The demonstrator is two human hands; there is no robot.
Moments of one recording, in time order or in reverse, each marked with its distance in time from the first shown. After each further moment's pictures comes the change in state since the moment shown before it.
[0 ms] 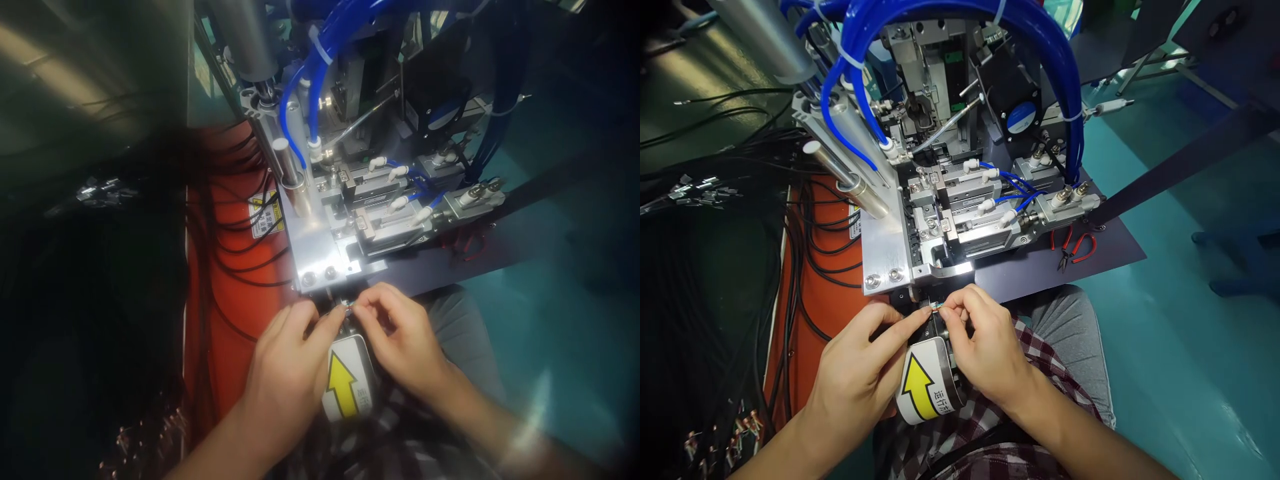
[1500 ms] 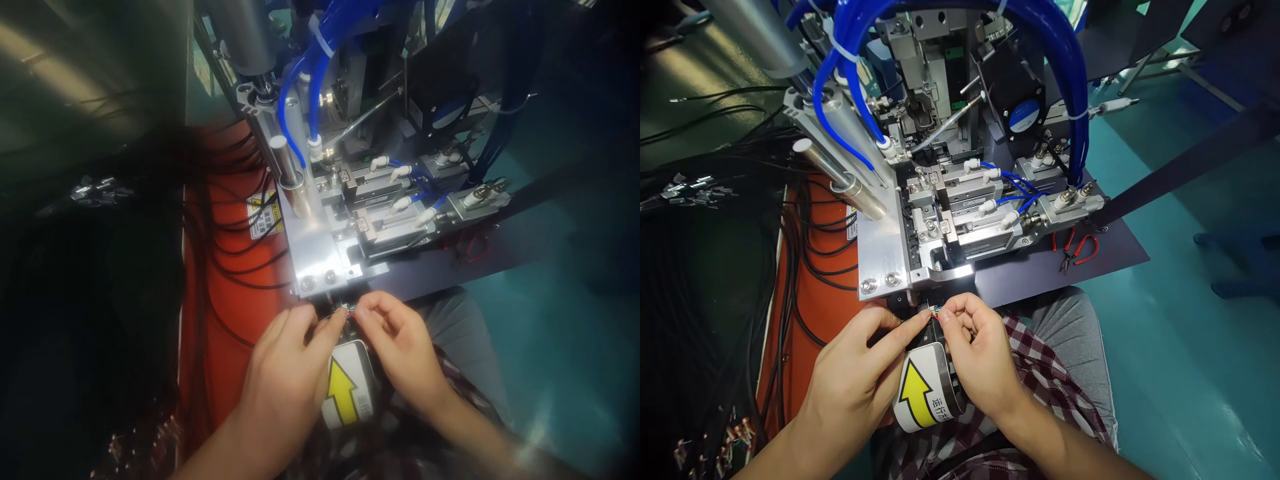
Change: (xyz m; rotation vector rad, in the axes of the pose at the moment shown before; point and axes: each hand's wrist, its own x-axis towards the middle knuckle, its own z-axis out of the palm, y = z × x) left_hand 0.006 0.002 -0.003 0.039 -0.021 0.029; right_hand -0.004 -0.010 0.014 0.558 0.016 0.520
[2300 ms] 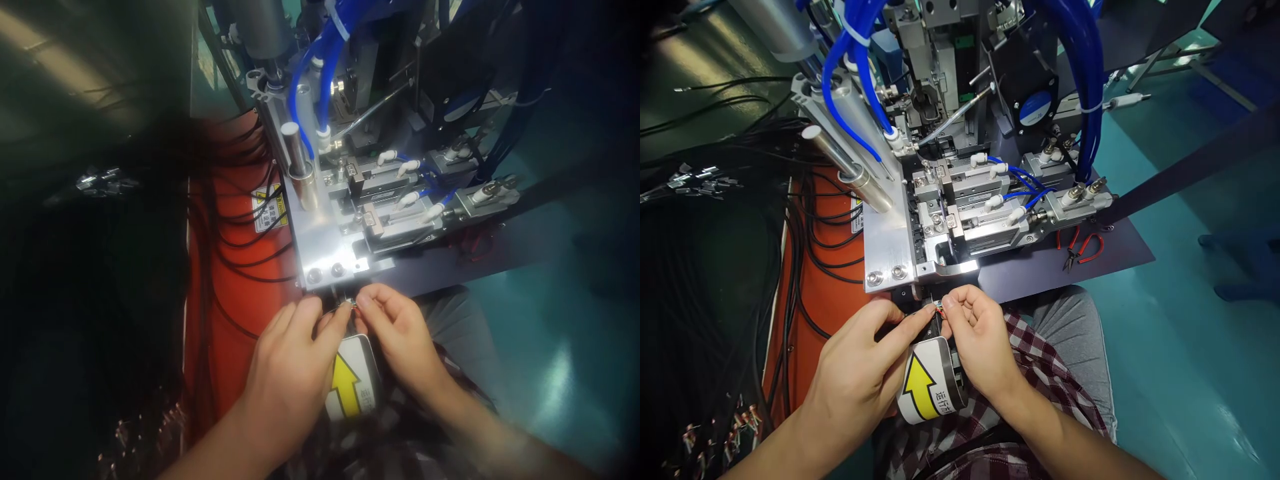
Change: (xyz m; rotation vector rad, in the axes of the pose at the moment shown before) left_hand 0.004 0.003 -0.004 0.060 0.012 0.046; right_hand 0.007 -0.005 0.004 0.166 -0.034 0.090
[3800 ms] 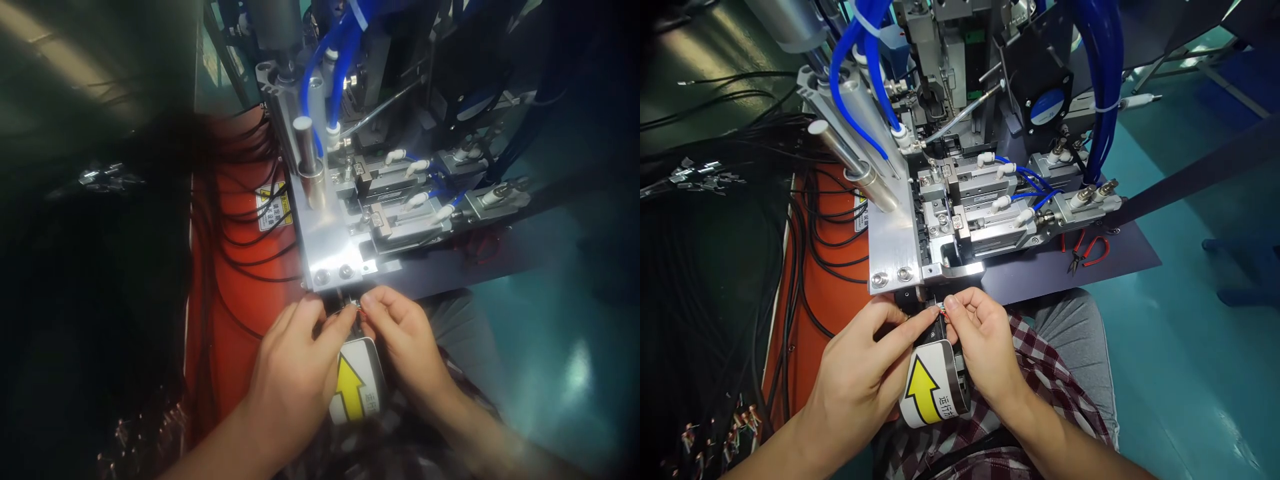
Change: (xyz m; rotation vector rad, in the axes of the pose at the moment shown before) left_hand -0.002 -0.002 0.002 -0.082 0.014 -0.075; right_hand -0.001 0.002 0.003 0.080 0.001 0.033
